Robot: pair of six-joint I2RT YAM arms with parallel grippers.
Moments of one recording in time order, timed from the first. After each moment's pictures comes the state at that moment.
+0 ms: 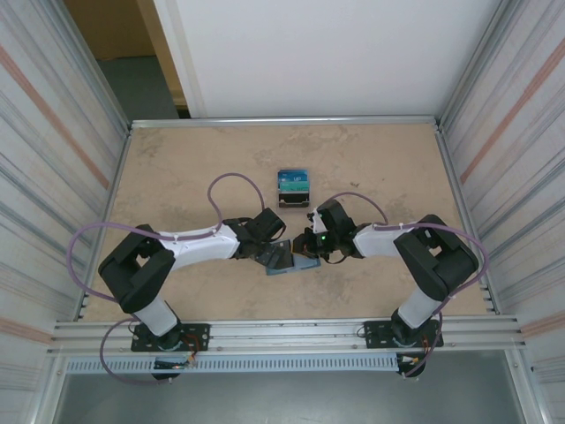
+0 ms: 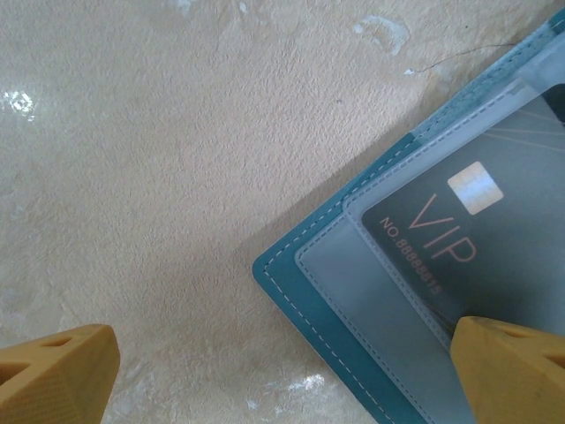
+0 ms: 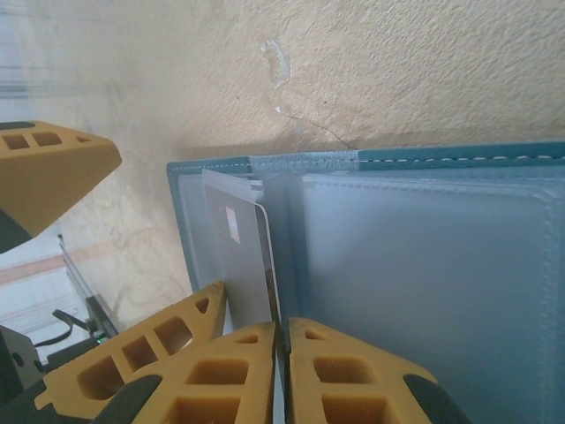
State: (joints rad) left arm -0.86 1.64 0.90 -0.48 -0.22 -0.28; right arm 0.64 1.65 0.65 0.13 -0.55 0.89
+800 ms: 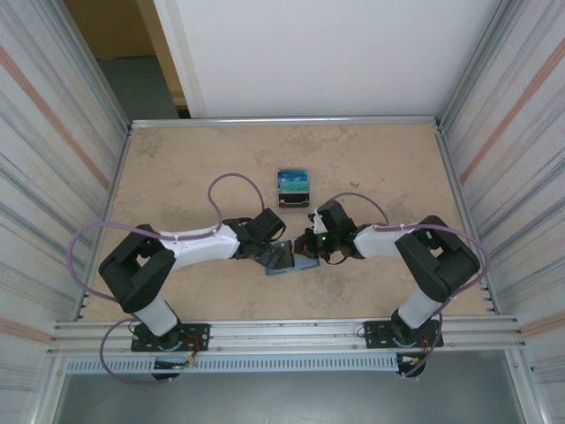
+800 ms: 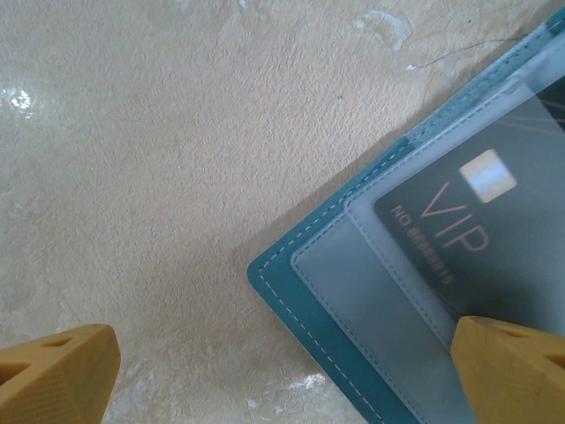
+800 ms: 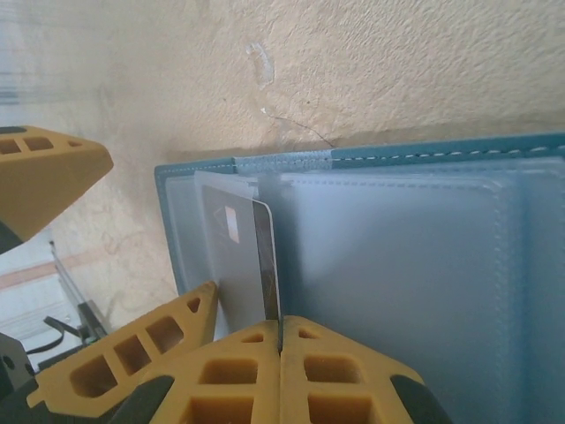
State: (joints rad) left arm -0.86 1.64 0.90 -0.48 -0.22 -0.28; right arm 0.64 1.63 0.64 0.10 -0.51 0.88
